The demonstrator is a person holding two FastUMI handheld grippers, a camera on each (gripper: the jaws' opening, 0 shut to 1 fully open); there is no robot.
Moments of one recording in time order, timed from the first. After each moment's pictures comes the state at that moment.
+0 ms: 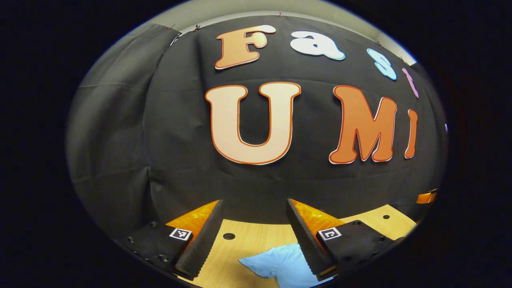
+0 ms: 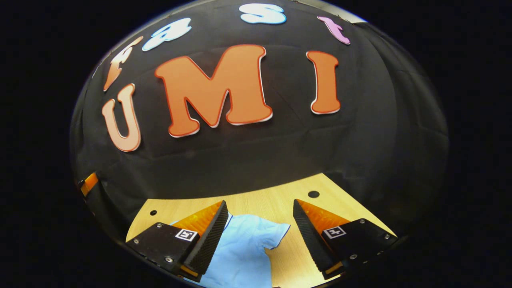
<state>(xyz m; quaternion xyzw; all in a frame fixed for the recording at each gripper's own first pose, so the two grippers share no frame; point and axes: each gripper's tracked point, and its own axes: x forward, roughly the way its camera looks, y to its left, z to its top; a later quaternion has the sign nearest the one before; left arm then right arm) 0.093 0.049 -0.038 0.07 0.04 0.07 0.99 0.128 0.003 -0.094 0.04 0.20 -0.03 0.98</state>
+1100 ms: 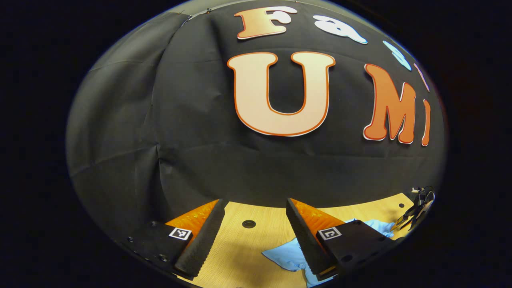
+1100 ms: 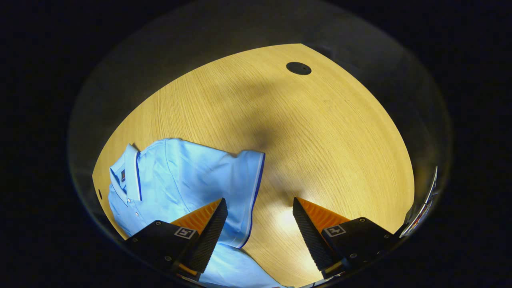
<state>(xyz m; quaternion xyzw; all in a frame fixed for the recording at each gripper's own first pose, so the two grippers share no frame) 0.113 0.145 -0.100 0.06 0.11 0.11 0.99 0.190 -0.035 -0.375 0.08 0.60 -0.15 0.78</state>
